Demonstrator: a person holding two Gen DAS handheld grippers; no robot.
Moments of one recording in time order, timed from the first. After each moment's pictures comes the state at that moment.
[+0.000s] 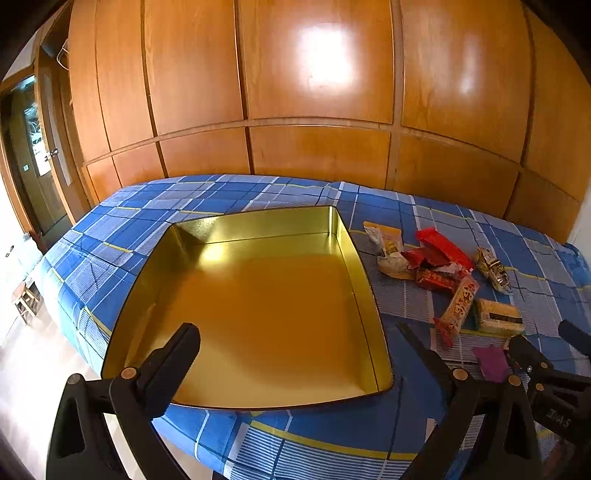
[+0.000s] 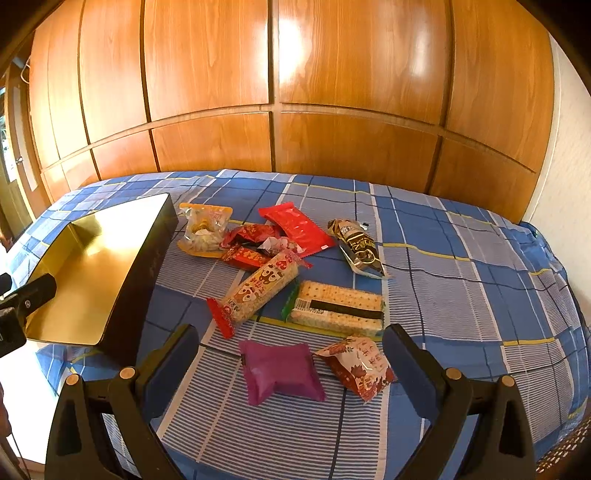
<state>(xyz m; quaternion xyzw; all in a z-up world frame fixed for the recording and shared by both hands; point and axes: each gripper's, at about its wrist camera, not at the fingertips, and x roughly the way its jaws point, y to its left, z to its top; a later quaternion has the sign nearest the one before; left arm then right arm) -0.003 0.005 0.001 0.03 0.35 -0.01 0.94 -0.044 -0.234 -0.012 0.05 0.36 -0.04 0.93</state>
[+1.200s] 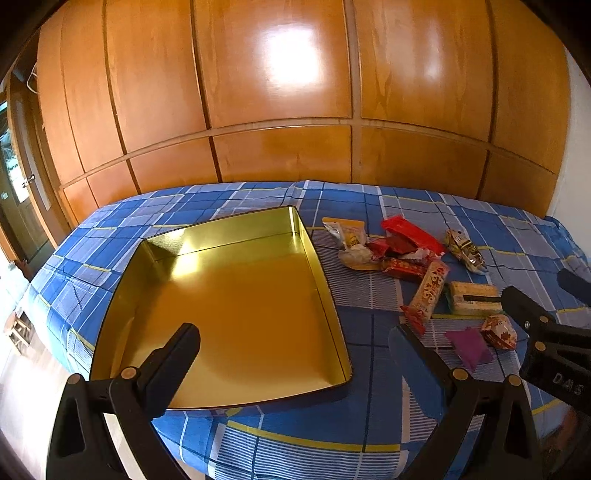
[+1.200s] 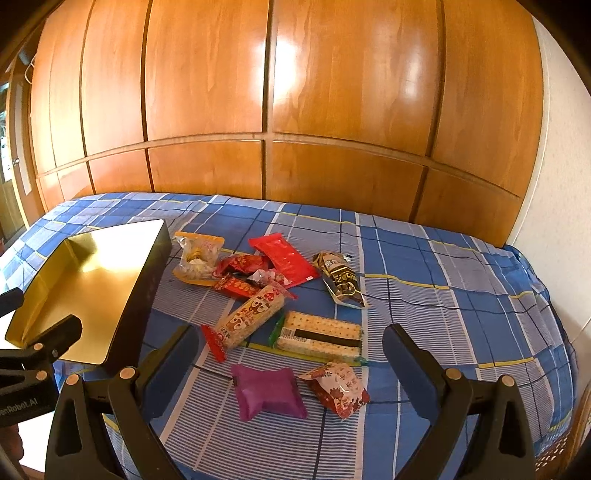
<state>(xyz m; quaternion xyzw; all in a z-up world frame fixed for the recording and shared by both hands) -0.012 -0.026 0.004 0.06 0.35 -0.06 0.93 -0.051 -0.235 0.014 0.03 0.32 -0.06 0.94</state>
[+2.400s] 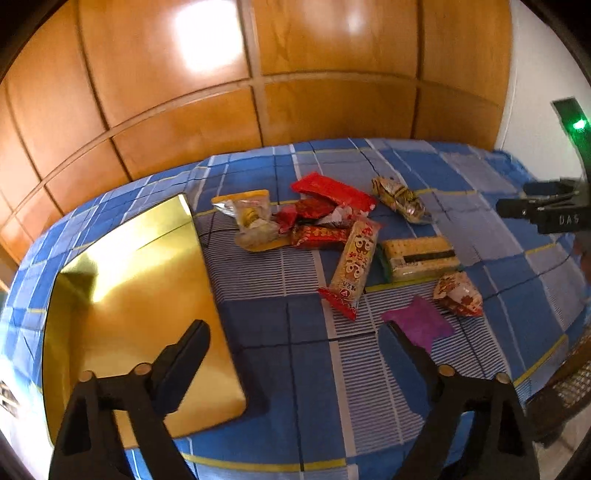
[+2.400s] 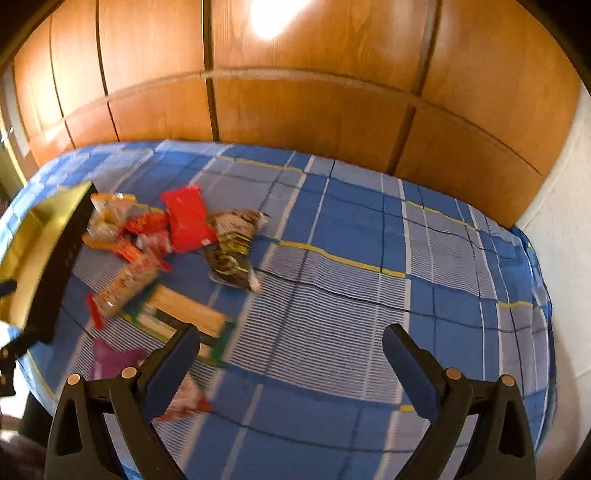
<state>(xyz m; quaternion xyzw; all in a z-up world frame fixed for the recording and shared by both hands) 0.021 -0.106 -0.022 0.14 0.42 -0.19 0.88 0.012 -0.395 -0.013 0.01 0.46 -0.01 0.89</state>
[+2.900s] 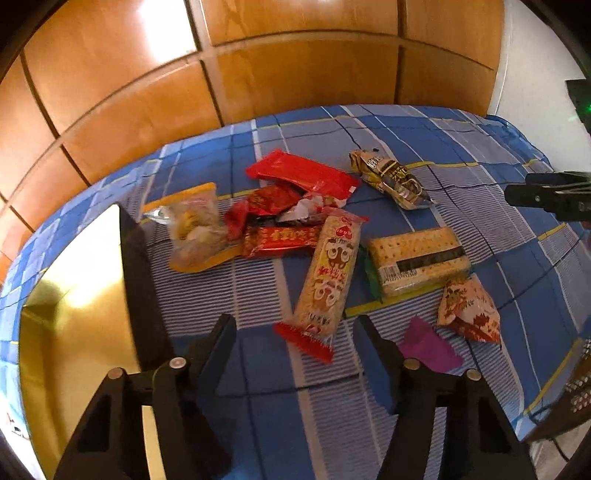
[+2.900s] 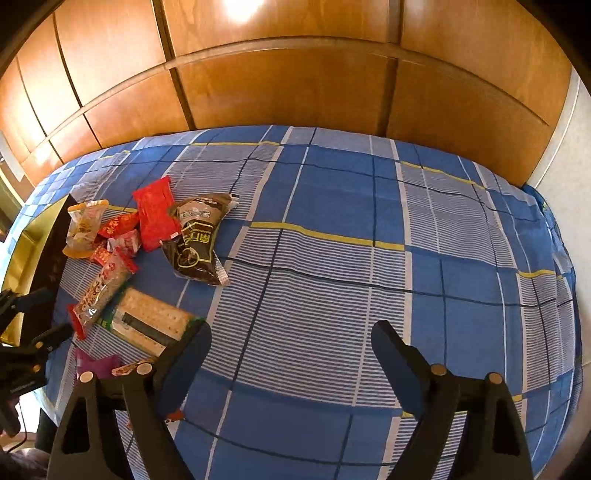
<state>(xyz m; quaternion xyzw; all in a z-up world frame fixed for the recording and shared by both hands) 0.067 -0.158 -0.056 0.18 0.46 -0.22 0.84 0.027 -0.432 -0.041 0.08 0.49 -0.01 0.87</state>
